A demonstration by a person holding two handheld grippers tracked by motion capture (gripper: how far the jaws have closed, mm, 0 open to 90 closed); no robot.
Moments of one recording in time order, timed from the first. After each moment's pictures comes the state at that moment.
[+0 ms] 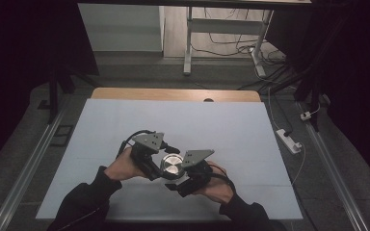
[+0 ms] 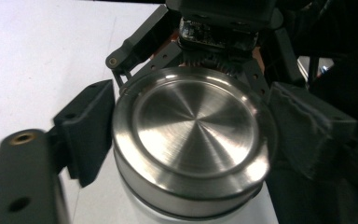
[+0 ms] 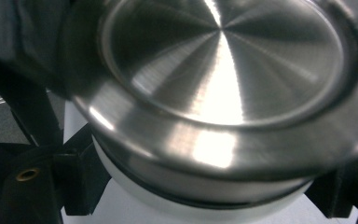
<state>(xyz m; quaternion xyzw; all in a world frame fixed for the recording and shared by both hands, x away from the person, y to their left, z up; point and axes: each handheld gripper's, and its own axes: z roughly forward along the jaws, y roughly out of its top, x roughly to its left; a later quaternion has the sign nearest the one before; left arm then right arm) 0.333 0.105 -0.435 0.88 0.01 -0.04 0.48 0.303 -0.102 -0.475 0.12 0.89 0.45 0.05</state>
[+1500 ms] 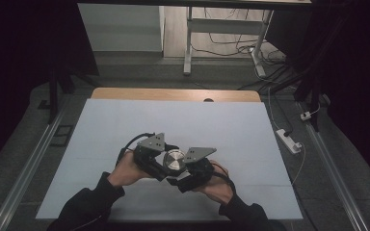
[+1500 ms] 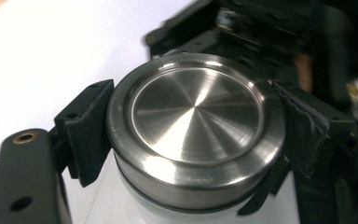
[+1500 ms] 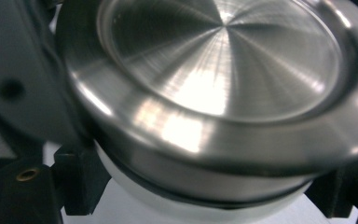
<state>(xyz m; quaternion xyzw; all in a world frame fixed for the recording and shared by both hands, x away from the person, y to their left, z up) 0.319 0.096 -0.437 0.88 0.11 0.03 0.47 0.308 -0.104 -0.474 0.16 0.88 0.44 0.07</state>
